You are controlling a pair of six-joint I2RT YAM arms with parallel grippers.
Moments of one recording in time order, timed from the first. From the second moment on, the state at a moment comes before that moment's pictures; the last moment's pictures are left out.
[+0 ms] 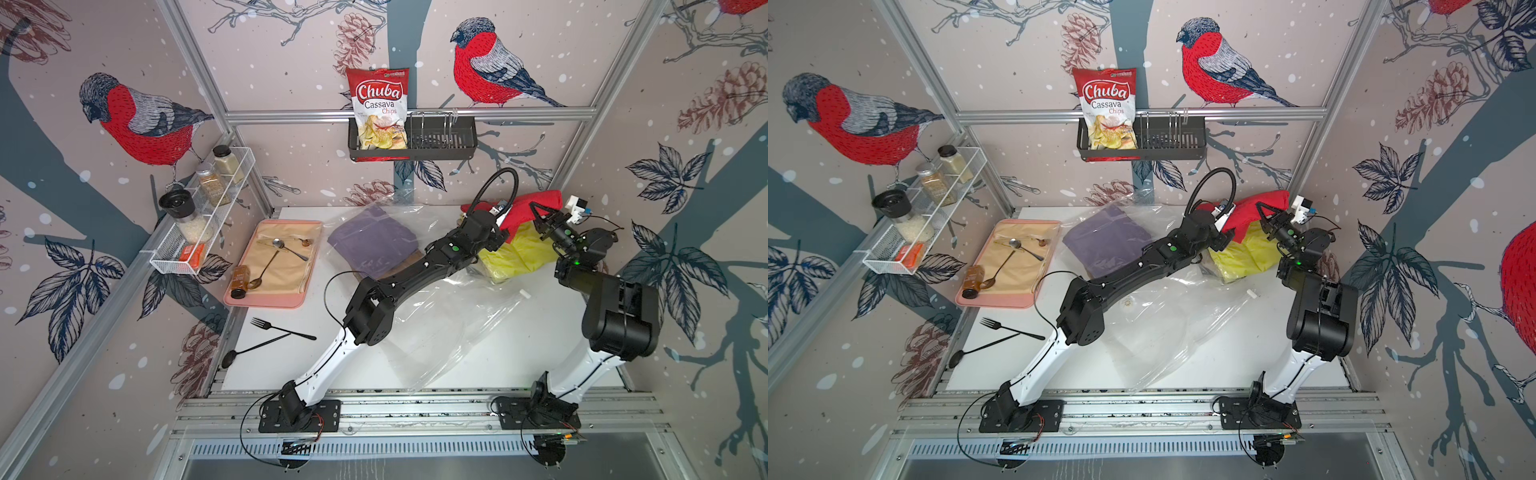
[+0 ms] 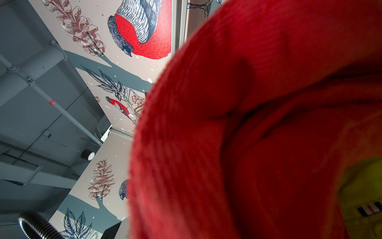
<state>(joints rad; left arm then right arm) -0.92 2.50 2.40 -0.16 -0.19 0.13 -0.30 1.78 0.96 1.19 -0.96 1.49</state>
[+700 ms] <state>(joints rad) -0.91 2.45 2.34 -0.19 -0.15 0.19 -0.42 1.68 0.96 0.82 -0.94 1.23</state>
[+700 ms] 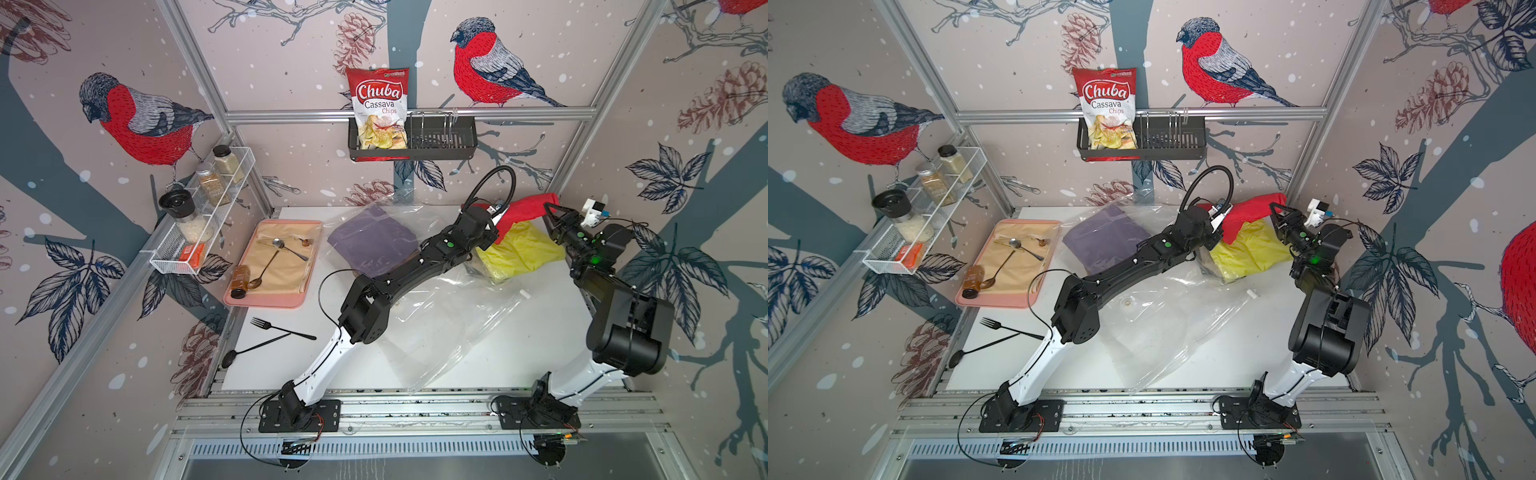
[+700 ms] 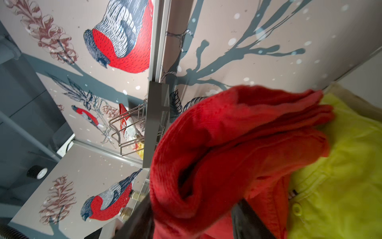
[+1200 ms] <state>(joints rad) -0.91 2.44 2.34 -0.20 -0.13 0.18 -0.44 1.60 0.90 0.70 -0.92 1.14</state>
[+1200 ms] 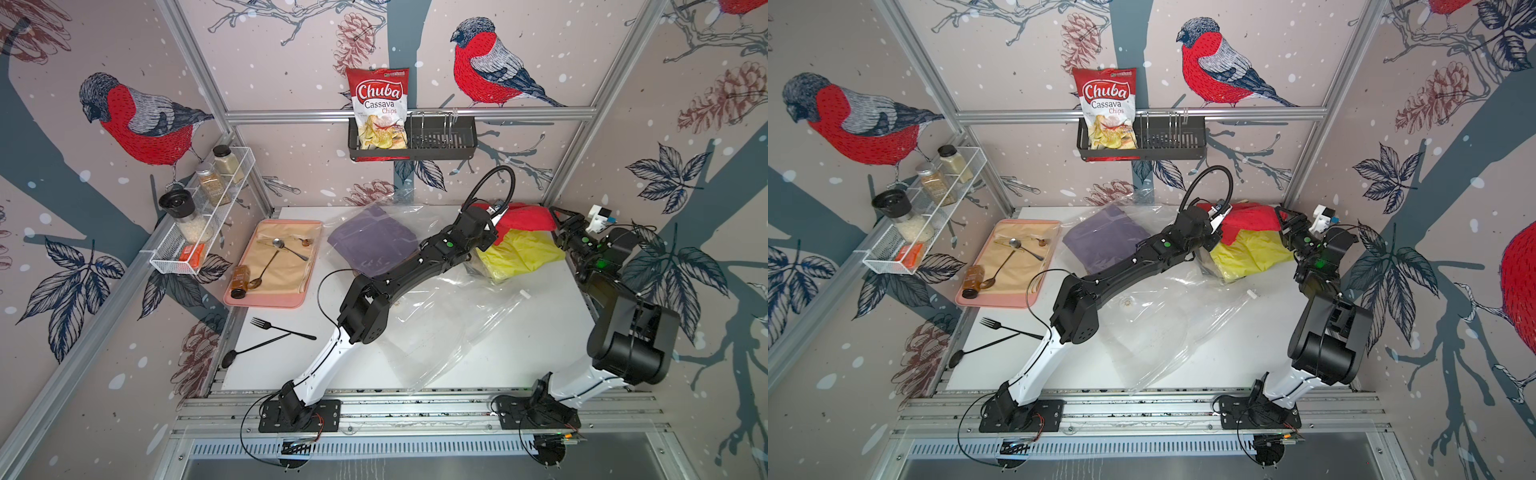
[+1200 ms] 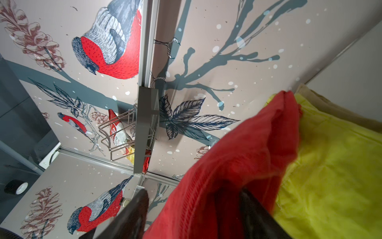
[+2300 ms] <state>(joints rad) -0.91 2.40 2.34 -0.21 -0.18 0.25 -0.35 1.66 1.08 0.59 -0.85 1.08</state>
